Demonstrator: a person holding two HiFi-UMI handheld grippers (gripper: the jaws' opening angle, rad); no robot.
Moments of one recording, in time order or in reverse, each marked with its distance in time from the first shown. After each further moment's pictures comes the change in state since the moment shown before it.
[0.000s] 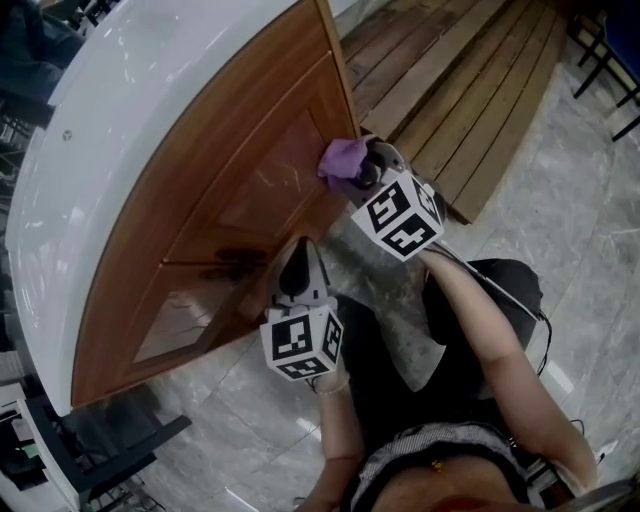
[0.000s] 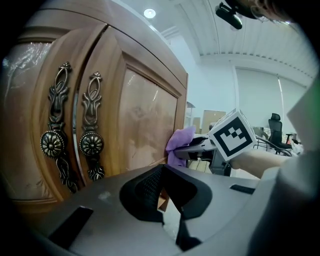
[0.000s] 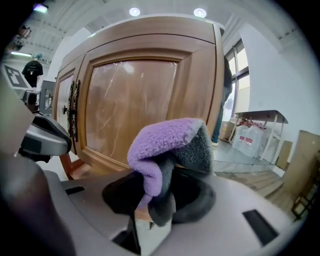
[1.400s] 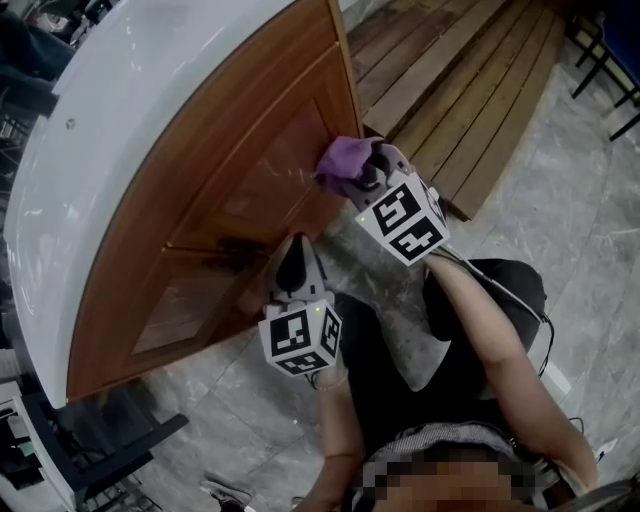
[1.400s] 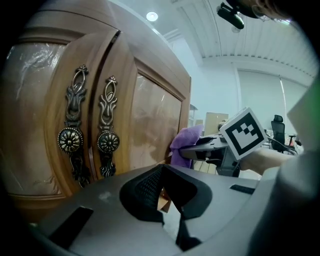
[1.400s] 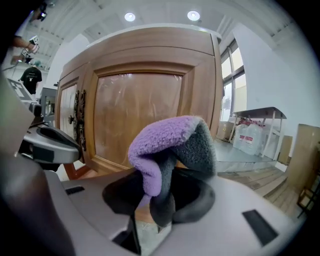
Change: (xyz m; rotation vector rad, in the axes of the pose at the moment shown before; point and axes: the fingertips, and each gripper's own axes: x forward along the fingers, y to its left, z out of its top) left arm -0.009 0.010 -0.002 -0.015 -0.030 0.029; right arm -0.018 0.014 0.012 0.057 -0.048 0.004
